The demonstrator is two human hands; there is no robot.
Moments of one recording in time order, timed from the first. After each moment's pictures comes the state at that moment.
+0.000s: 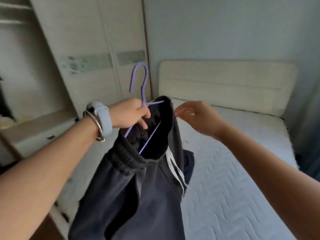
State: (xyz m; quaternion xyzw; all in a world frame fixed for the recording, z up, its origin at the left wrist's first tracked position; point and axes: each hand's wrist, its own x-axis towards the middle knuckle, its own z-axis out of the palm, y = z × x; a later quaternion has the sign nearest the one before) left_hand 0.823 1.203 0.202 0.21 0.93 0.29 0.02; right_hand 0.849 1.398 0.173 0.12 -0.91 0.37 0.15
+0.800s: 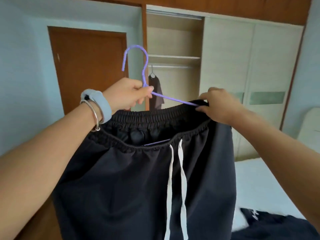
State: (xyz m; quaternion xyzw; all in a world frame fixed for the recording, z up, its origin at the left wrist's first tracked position) left_hand 0.942 0.697 0.318 -0.07 0.90 0.31 -0.31; right_hand 0.798 0.889 0.299 0.39 -0.87 0.13 0.27
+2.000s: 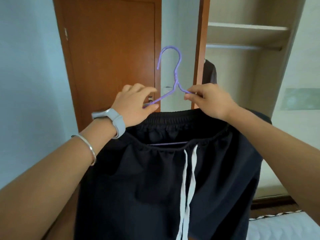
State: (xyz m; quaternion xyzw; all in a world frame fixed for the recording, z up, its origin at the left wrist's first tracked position) left_hand 0.681 0.110 0.258 -0.18 0.93 -0.02 -0.32; right_hand 0.535 0.262 0.271 0.50 -0.79 0.29 0.20
